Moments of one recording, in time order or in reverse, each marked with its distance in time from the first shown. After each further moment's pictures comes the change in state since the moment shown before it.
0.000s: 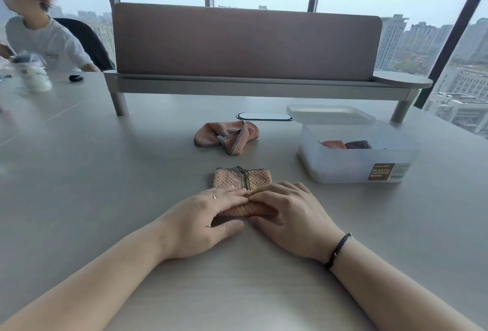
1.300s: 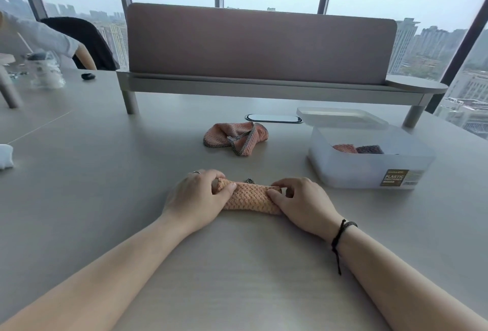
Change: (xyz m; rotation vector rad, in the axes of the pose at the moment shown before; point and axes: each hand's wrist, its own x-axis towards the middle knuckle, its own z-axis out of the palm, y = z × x) left_hand 0.020 -0.020 0.002 0.066 0.460 -0.488; right_hand 0.031 0.014 0.006 0.174 -0.057 0.462
